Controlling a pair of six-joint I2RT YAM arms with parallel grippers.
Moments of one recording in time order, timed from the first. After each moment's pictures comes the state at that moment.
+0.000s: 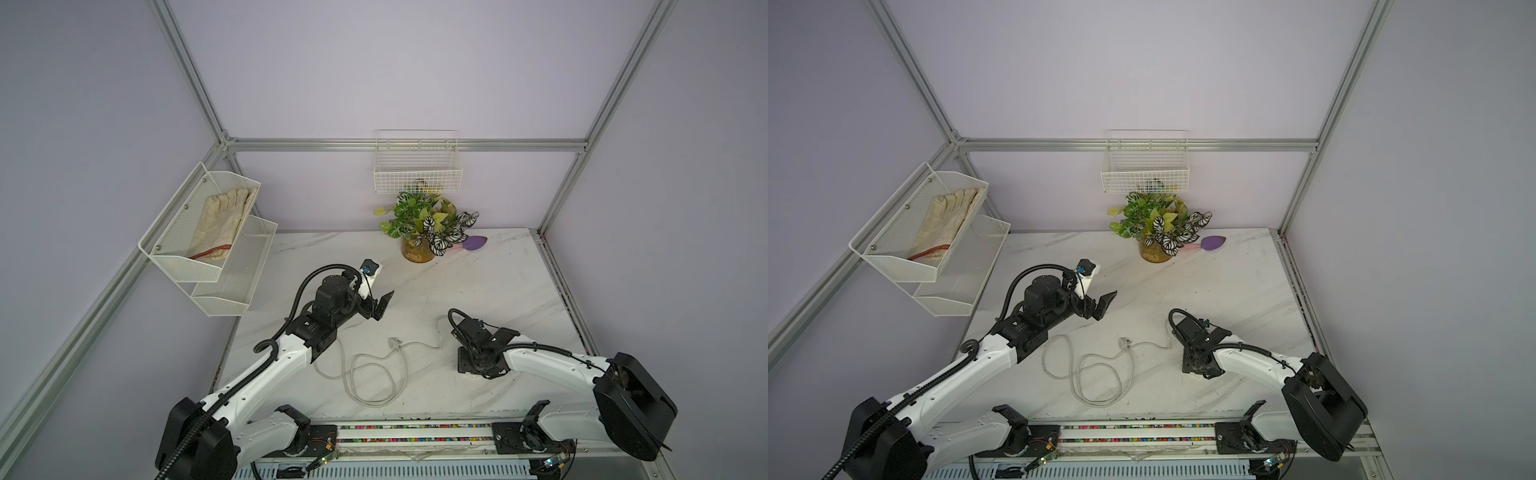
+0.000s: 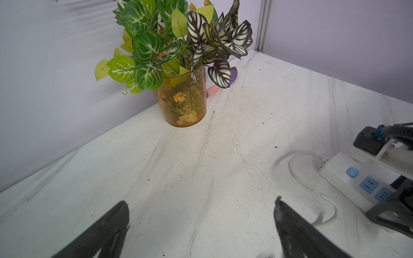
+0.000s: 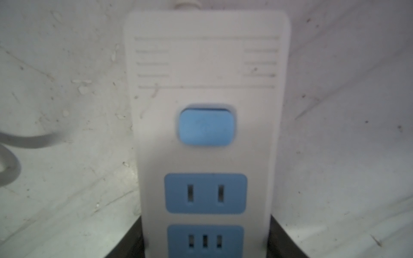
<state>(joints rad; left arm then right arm) -0.51 1.13 0.80 -0.01 0.08 0.16 0.70 1.33 0.64 -0.68 0.17 0.81</state>
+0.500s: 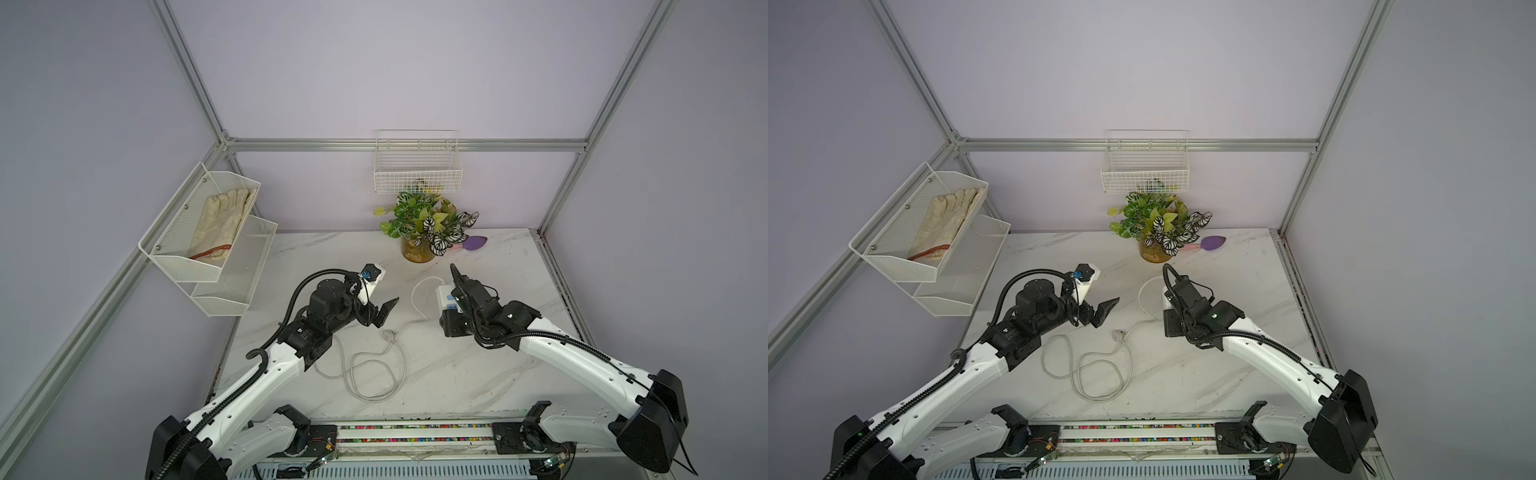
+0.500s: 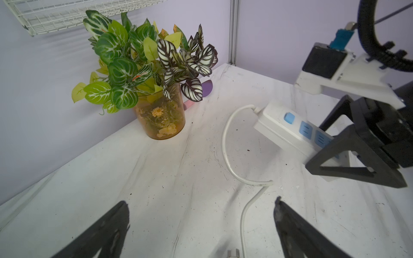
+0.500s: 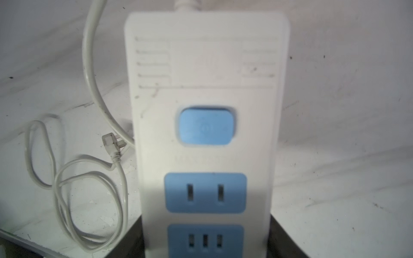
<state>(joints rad) -0.54 1.03 0.81 -0.06 0.18 0.16 0.71 1.27 1.08 -0.75 0.16 0.50</state>
